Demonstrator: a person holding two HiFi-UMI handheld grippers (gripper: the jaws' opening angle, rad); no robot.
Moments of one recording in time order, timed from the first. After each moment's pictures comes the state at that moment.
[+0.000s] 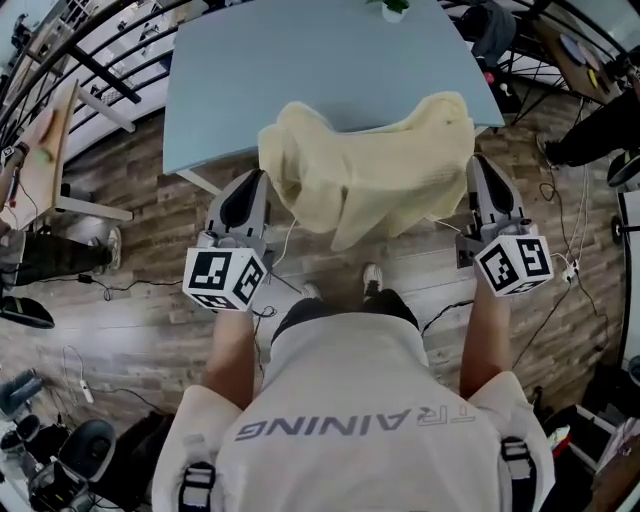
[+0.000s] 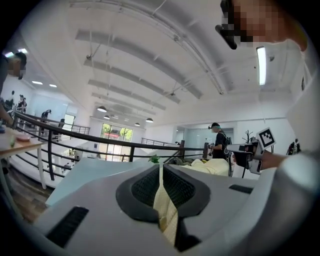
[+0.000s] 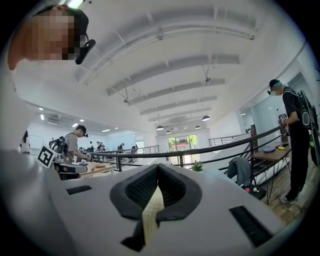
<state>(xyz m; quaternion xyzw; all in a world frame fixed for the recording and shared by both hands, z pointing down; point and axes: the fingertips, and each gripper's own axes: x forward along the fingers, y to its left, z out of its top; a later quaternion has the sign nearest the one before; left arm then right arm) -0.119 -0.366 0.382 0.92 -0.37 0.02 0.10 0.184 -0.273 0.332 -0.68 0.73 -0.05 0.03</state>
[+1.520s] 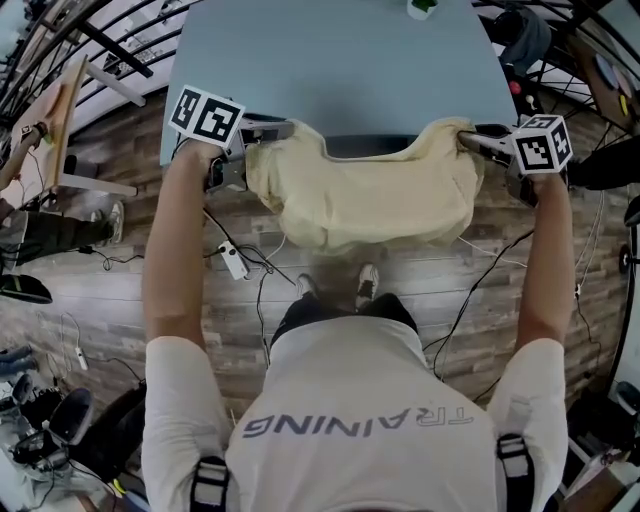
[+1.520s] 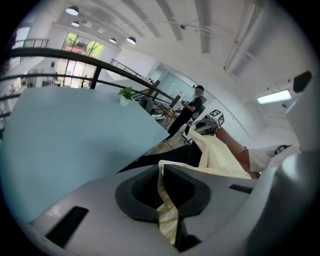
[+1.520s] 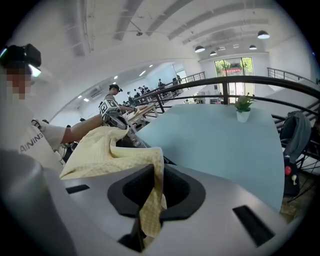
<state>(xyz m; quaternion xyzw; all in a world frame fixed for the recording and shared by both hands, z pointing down) 0.003 -0.489 0.482 0.88 -0.04 0.31 0.36 0.274 -0.413 0.465 -0.33 0.85 -0.33 -0.26</state>
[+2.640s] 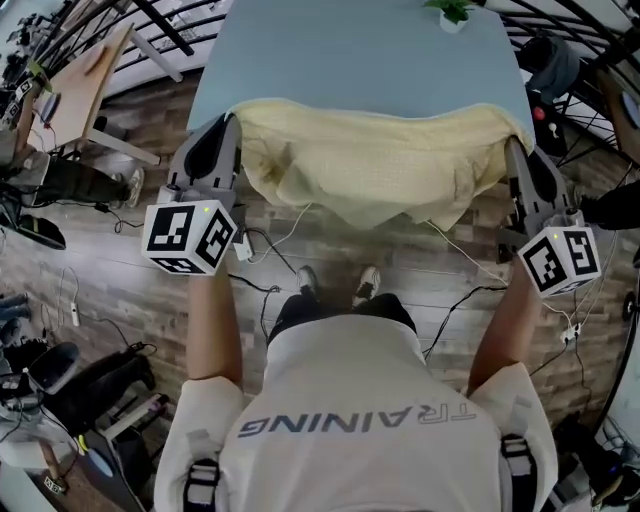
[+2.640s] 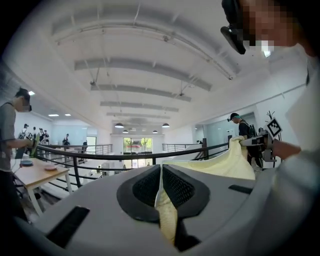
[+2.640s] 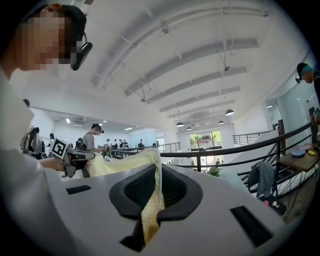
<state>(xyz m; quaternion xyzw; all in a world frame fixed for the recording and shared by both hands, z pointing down) -0.100 -0.385 0.294 0.86 -0.50 0.04 0.01 0.259 -0.322 0.282 -0.57 0.82 -0.05 0.01</state>
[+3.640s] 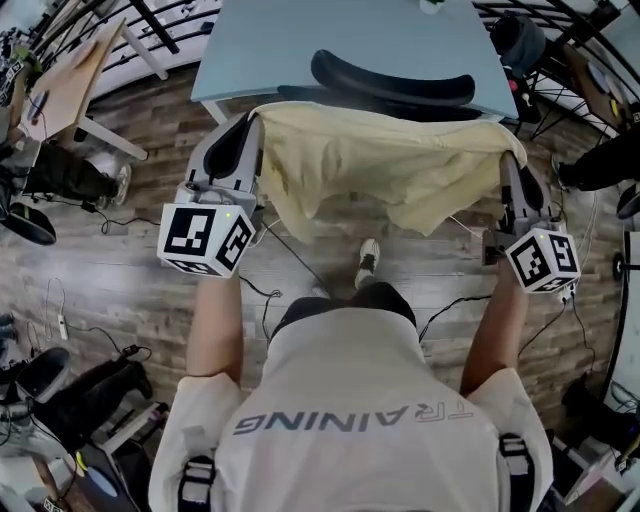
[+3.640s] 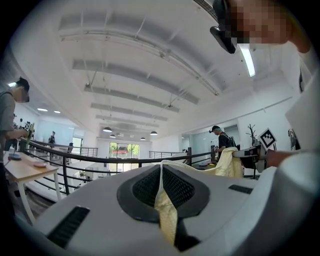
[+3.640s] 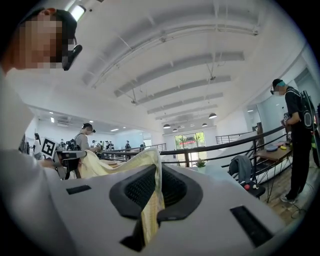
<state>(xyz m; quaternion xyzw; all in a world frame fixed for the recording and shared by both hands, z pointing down) -0.160 -0.226 0.297 0.90 -0.43 -0.01 0.00 0.187 -0.139 0.311 -0.64 0.76 -0.06 0.02</state>
